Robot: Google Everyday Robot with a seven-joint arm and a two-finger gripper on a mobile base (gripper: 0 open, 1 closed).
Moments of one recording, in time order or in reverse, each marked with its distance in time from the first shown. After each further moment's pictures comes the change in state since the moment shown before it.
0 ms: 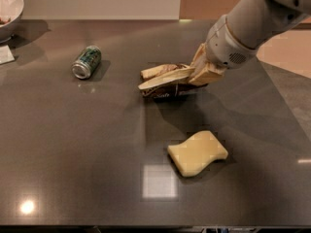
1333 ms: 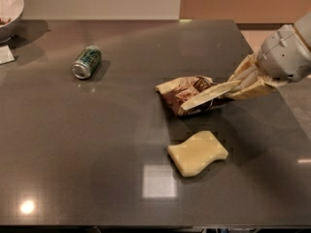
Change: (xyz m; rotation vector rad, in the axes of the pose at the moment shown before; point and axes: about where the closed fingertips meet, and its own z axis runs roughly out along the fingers) arm 0.063 0.049 -0.051 -0.105 -0.164 -0.026
